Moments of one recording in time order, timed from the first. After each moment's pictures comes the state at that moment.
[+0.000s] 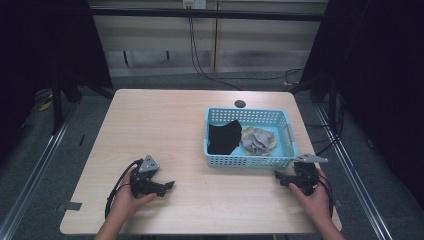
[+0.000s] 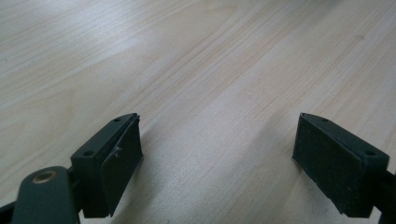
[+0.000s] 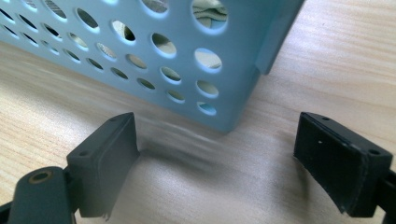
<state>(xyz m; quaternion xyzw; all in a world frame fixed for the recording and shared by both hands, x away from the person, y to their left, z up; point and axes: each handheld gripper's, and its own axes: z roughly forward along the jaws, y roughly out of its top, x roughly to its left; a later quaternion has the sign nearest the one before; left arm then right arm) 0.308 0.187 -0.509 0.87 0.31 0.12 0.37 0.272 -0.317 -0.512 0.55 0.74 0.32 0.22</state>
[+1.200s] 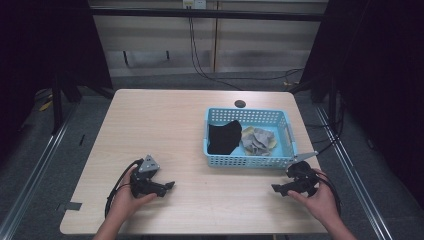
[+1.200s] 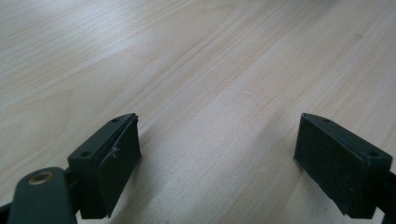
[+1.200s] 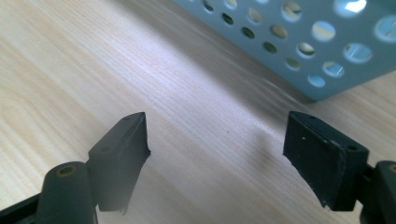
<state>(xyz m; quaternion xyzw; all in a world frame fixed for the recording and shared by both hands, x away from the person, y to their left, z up) 0.308 0.187 -0.509 0.87 0.31 0.12 0.37 0.259 -0.292 -0.467 0.47 0.84 0.24 0.10</state>
